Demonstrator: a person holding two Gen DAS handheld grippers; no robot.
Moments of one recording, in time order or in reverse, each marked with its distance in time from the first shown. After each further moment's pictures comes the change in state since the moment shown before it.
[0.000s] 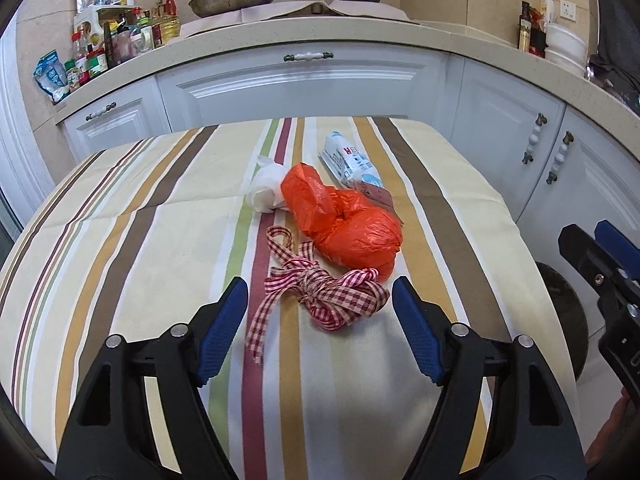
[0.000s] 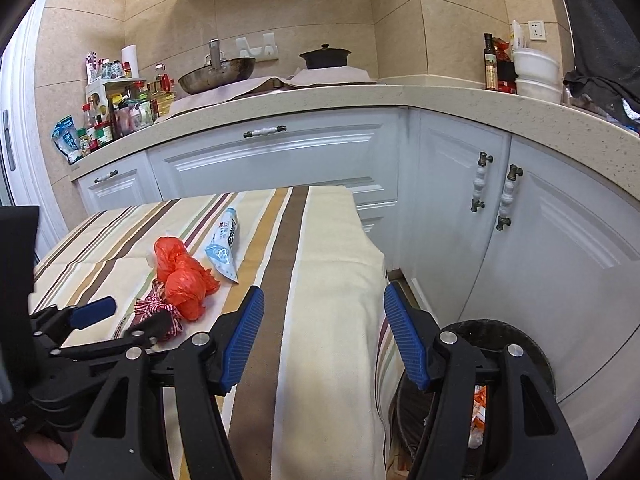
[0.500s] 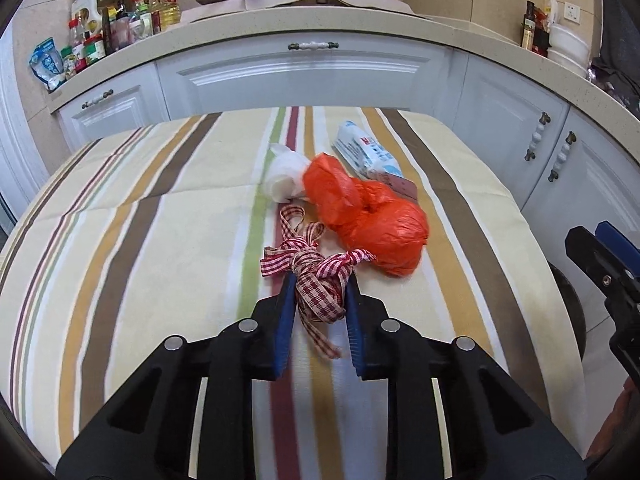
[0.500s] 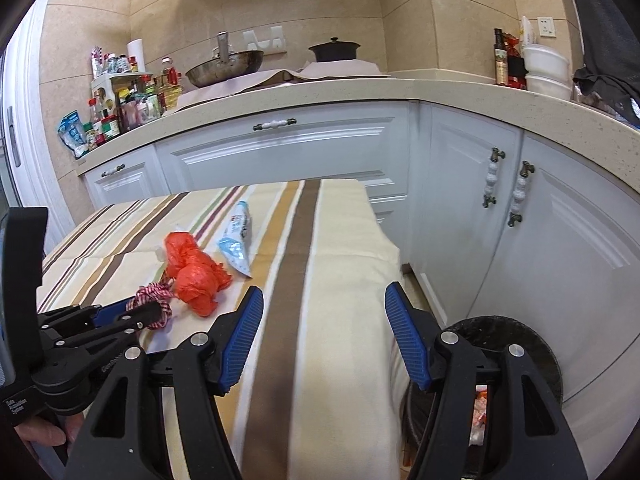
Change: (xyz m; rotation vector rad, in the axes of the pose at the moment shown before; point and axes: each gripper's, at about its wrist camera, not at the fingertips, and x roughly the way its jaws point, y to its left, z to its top) left arm 0.002 0.028 -0.003 -0.022 0.021 -0.028; right arm 0.005 0.013 0.000 -0.013 0.027 0.030
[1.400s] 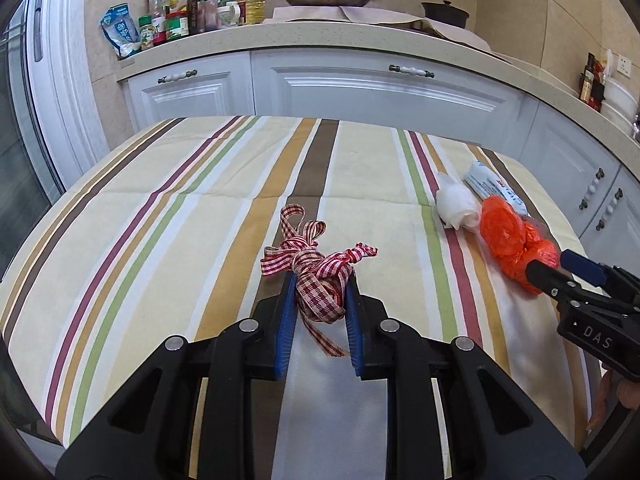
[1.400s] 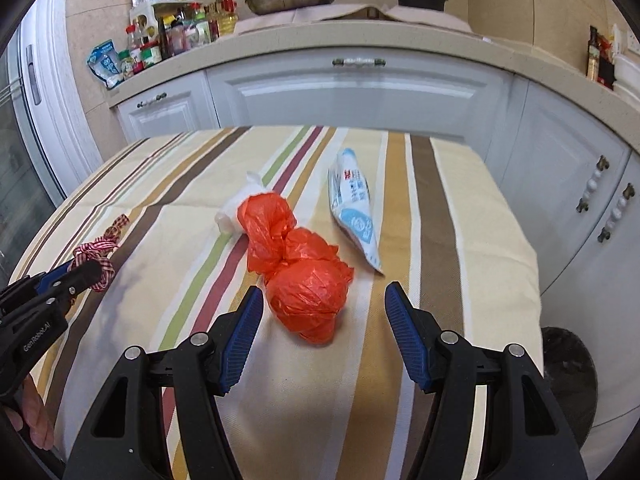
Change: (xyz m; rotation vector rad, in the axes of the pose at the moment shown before) left arm -0.020 0.119 -0.005 -0.149 -0.043 0.114; right arm 0.080 0.089 0.009 -0.131 0.231 0.133
